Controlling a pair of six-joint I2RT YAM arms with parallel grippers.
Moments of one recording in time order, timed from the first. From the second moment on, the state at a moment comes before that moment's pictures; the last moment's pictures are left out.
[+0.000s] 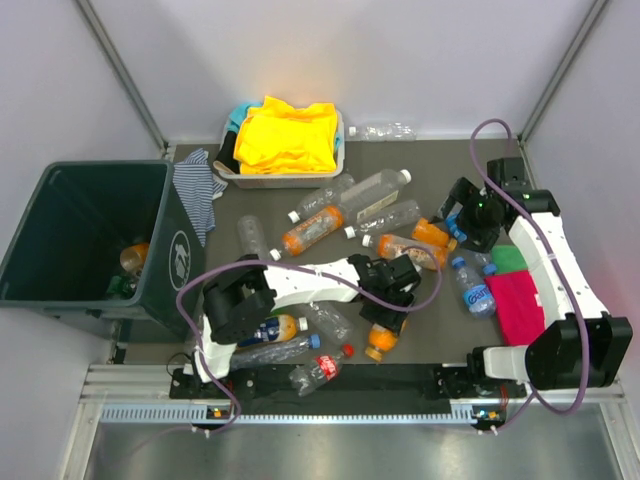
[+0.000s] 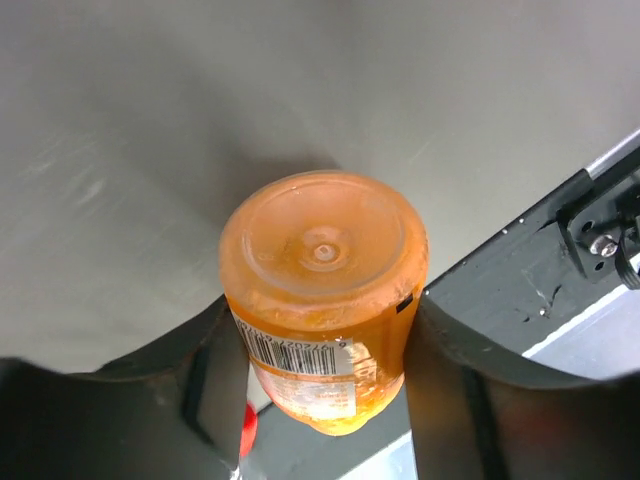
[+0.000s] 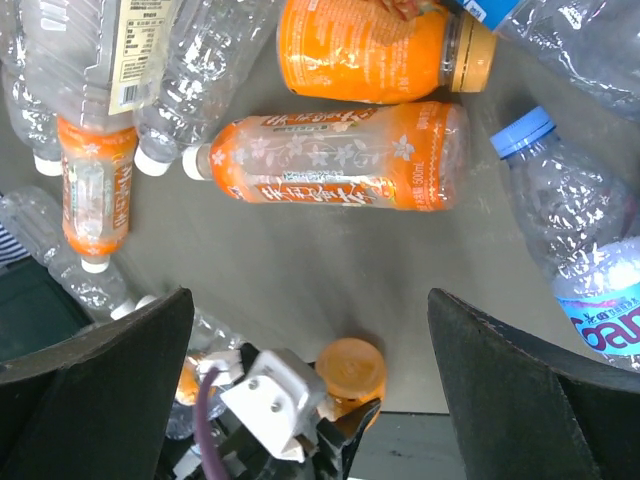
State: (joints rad) left arm -1.18 1.97 1.43 -0.62 0.13 -0.63; right arm 0.05 1.29 1.22 -0.95 -0.18 0.66
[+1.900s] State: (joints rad) left arm 0.06 1.35 2.09 -1.14 -0.36 -0.39; right arm 0.30 1.30 1.22 -0.77 -0.33 0.59
